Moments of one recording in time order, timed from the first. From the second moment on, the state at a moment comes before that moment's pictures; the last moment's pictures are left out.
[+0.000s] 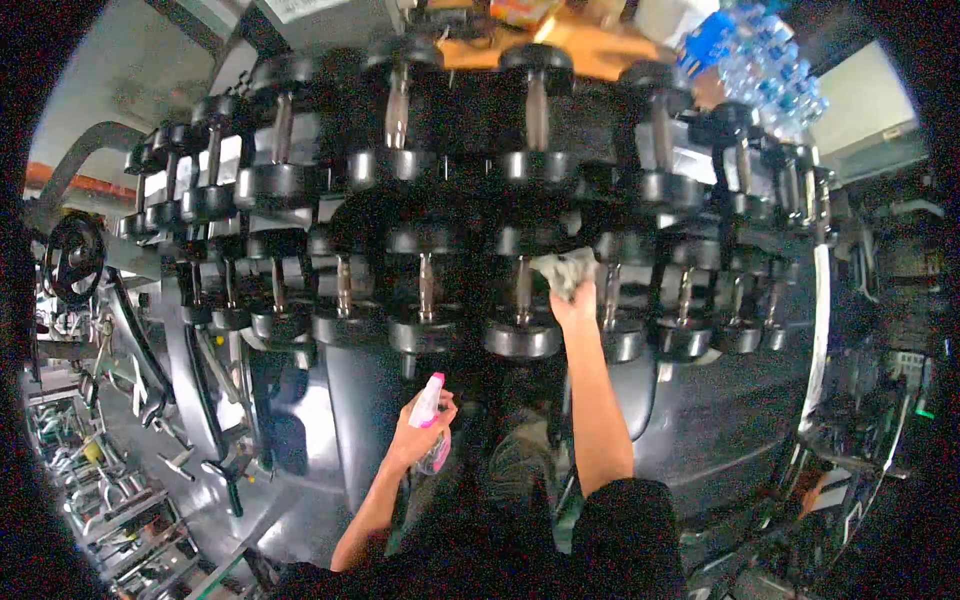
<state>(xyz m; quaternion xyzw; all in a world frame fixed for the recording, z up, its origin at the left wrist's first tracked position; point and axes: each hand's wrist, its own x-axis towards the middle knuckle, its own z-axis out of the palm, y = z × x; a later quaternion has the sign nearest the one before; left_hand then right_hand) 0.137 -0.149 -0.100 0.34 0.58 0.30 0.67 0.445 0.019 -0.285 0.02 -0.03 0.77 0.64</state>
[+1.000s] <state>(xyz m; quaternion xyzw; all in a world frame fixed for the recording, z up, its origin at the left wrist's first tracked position) 0.201 -0.154 -0.077 0.36 0.57 0.36 0.65 0.450 -0.229 -0.084 -0.30 0.13 0.69 0.65</state>
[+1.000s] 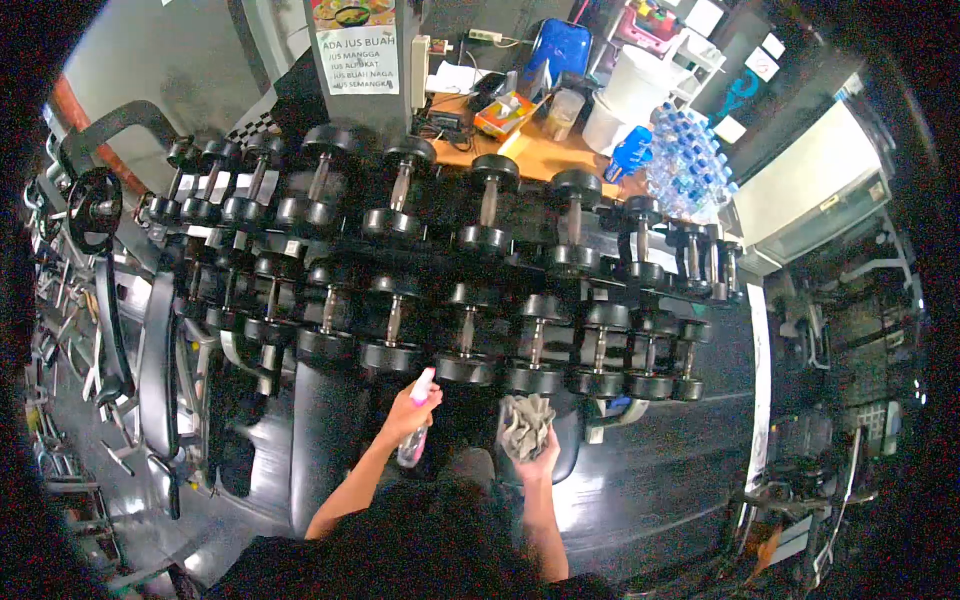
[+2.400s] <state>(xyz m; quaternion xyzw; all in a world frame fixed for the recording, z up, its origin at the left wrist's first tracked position) 0.266 -0.184 -0.194 0.22 0.64 0.33 0.66 0.448 0.044 -0.250 -0.49 -0.76 0.42 -0.05</state>
